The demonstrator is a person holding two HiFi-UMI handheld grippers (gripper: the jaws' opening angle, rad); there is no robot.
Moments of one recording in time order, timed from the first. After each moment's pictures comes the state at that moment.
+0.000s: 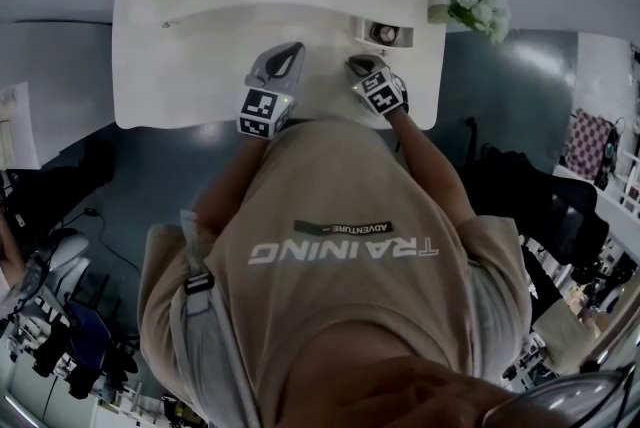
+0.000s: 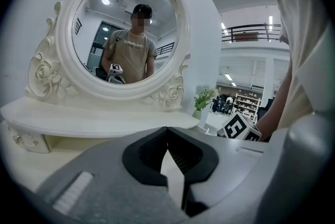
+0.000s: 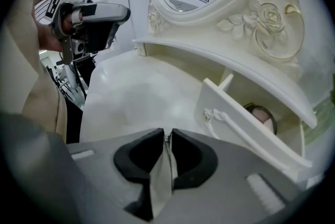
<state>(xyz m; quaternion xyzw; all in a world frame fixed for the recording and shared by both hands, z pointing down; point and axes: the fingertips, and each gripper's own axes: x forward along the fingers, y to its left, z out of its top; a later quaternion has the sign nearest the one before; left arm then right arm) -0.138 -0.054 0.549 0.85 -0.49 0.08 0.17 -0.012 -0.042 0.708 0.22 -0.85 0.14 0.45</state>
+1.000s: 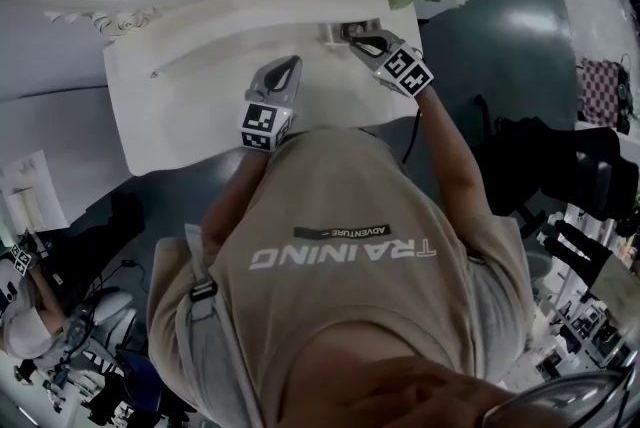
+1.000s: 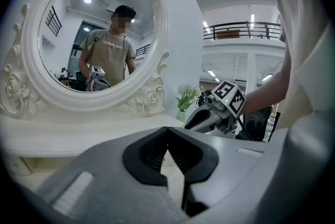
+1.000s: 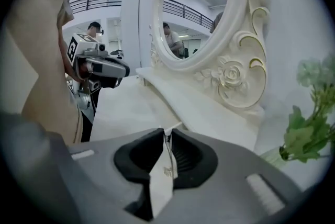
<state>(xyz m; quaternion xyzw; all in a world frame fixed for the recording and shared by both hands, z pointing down) -0.073 -0.055 0.526 0.90 -0.41 0.09 0.13 0.042 -0.090 0.589 0.21 -0.91 0.07 0.35</state>
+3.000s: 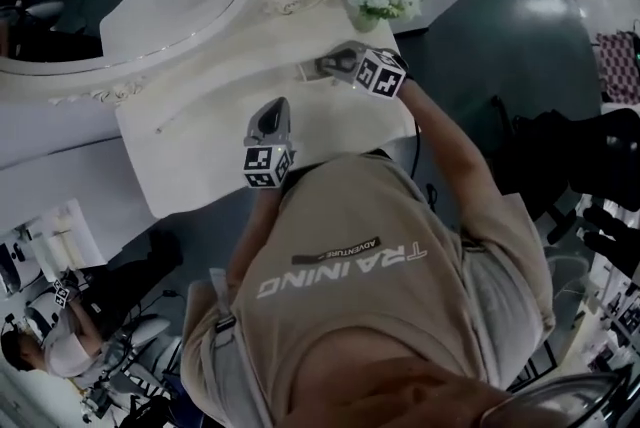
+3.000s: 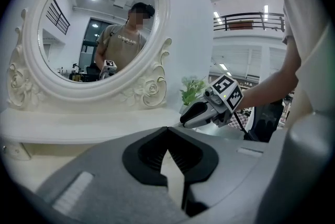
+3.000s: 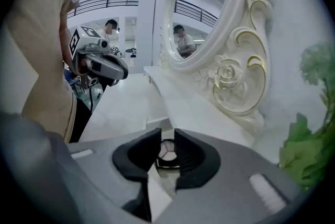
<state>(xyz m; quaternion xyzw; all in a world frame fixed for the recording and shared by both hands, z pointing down) -0.022 -0.066 0.541 0.86 -0.47 0.13 0.16 0.080 -0.128 0.596 0.13 -0.92 0.01 0.36</state>
